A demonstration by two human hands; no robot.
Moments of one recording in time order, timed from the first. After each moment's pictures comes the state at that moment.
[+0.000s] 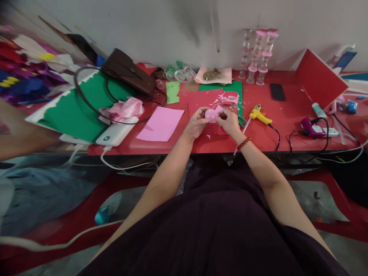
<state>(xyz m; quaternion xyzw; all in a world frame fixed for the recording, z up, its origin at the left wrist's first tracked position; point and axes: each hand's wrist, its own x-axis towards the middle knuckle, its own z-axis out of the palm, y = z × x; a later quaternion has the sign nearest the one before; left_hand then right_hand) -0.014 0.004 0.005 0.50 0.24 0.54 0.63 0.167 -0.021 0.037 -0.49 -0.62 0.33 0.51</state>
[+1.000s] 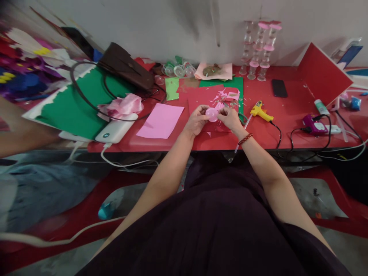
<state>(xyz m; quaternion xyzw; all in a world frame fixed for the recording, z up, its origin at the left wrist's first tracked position) -0.012 0.002 0.009 0.48 0.28 0.54 0.64 0.169 -0.012 0.034 -0.51 -0.58 0.41 0.48</state>
